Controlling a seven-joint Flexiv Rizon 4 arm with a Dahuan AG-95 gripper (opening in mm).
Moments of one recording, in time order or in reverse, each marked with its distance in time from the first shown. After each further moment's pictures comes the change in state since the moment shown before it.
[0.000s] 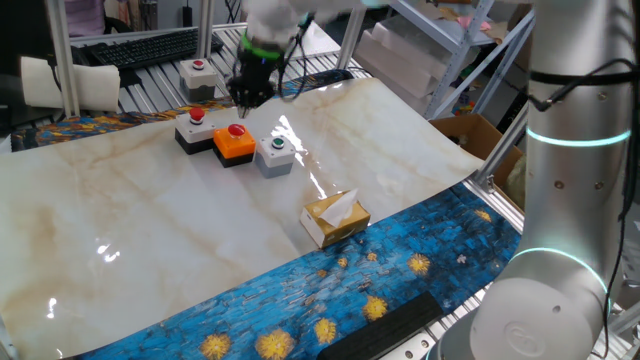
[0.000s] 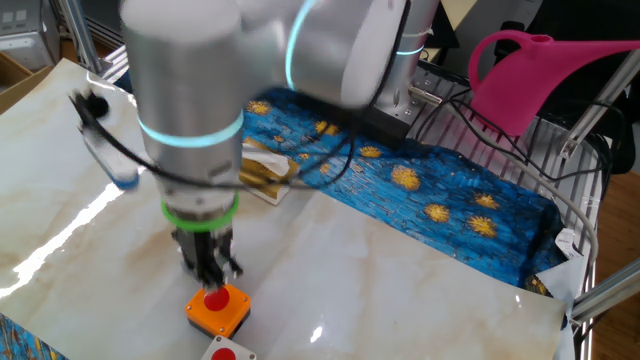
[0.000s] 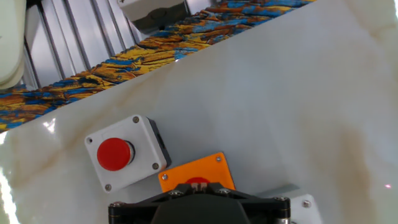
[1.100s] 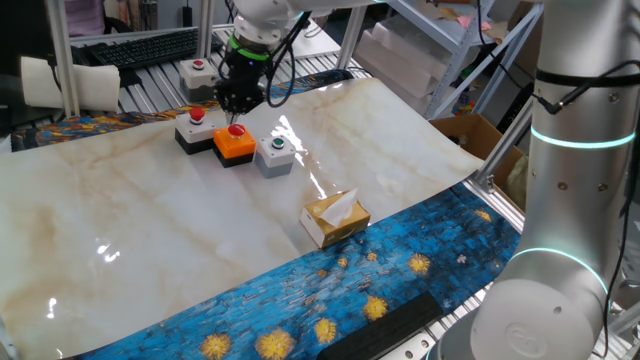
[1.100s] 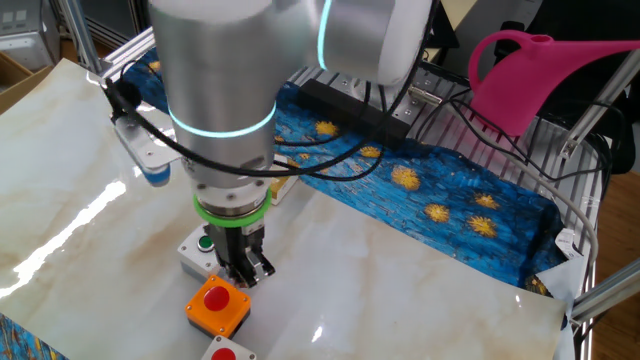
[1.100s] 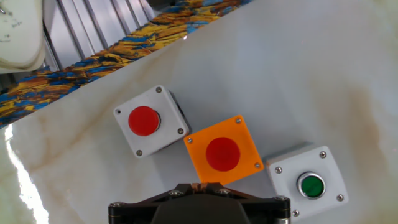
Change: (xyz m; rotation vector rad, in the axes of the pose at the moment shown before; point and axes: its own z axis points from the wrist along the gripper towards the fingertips) arm 0.023 0.031 0.007 0.001 -0.002 0.086
